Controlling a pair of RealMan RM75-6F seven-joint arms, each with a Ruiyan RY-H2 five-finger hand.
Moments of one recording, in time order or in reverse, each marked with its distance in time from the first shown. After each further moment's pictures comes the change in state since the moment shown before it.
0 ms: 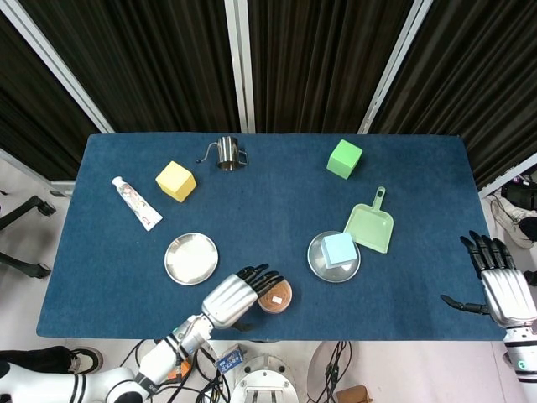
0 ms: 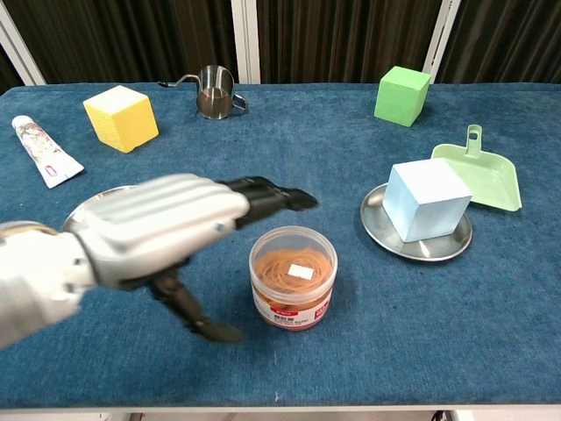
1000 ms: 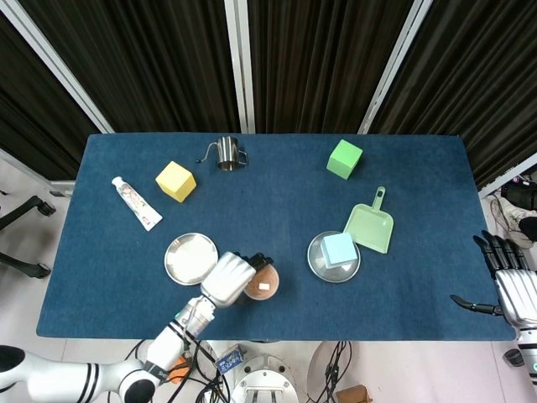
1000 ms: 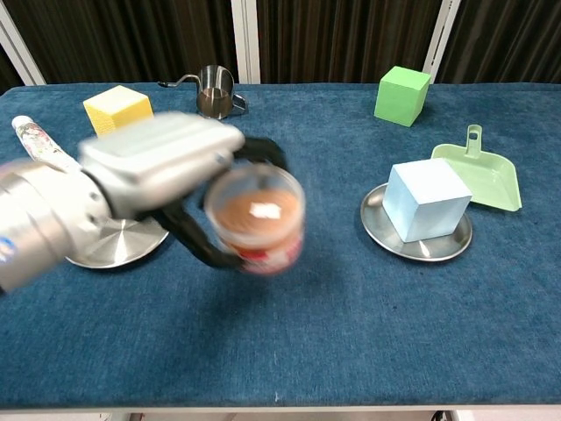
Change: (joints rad) left arm -0.059 0.019 -0.041 -0.013 -0.120 0.176 0.127; right arm -0.064 0.042 0.086 0.006 -0.058 -0.059 0.081
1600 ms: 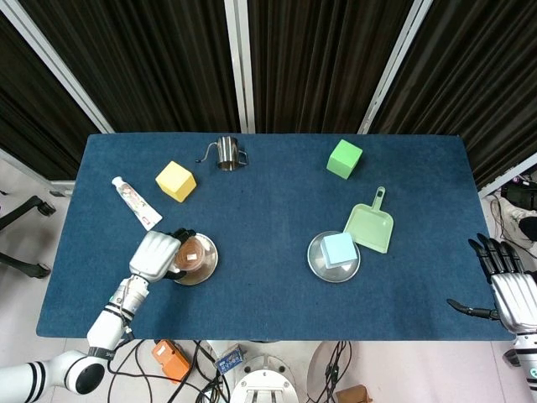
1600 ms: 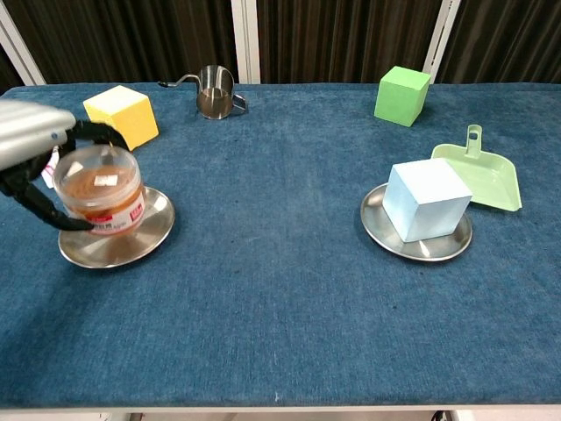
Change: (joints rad) left arm 0.081 0.229 0.044 0.145 -0.048 0.016 -0.224; right arm -0.030 -0.003 0.015 -0.014 -0.045 0.017 -0.023
